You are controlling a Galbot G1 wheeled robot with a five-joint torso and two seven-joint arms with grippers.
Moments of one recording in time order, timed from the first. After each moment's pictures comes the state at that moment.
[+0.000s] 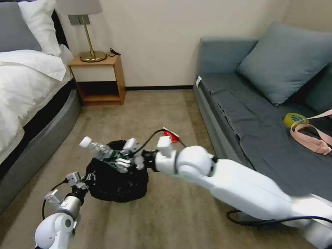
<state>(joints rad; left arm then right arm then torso) 1.40 -1.39 -0.88 -1.77 -0.66 0.32 0.24 -0.30 1.17 -0.65 1.82 0.82 -0.38 -0.19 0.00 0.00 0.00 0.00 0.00</state>
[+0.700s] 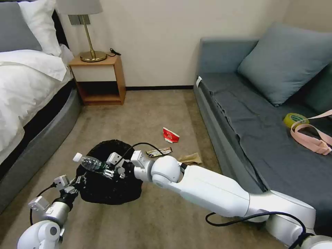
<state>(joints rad) 1.45 -1.37 -0.94 -1.80 -0.73 0.31 0.31 -0.35 1.26 -0.71 1.58 0.61 -0.31 -0.21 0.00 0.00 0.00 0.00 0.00</state>
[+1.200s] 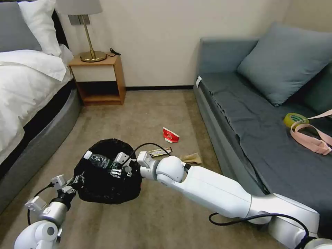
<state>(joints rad) 1.45 -1.38 -0.95 -1.80 -0.75 0.32 0.31 -0.36 1.25 -0.69 1.57 0.58 -0.30 -0.22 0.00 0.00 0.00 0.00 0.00</state>
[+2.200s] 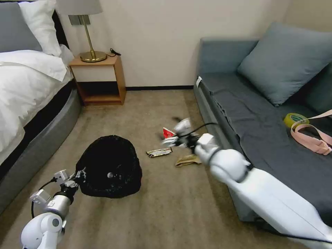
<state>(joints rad) 1.38 -1.38 -0.91 -1.77 -0.69 0.32 0.26 -0.87 0.86 0.05 2.02 0.37 -0.27 0.08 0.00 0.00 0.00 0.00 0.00</state>
